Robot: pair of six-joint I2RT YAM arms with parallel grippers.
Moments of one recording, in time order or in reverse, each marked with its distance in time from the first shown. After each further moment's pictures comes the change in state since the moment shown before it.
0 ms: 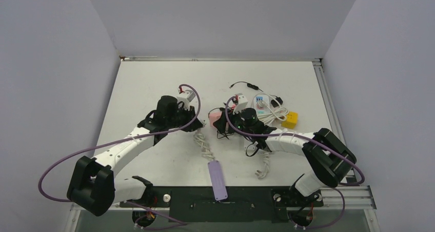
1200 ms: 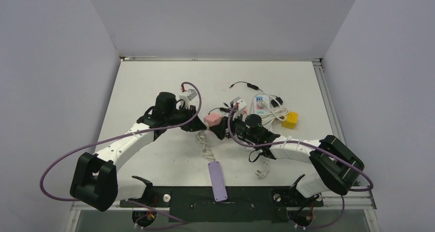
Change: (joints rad) left arm 0.054 0.046 0.047 -0.042 0.210 0.013; right arm 0.037 -0.082 -0.089 0.164 -0.095 -0.093
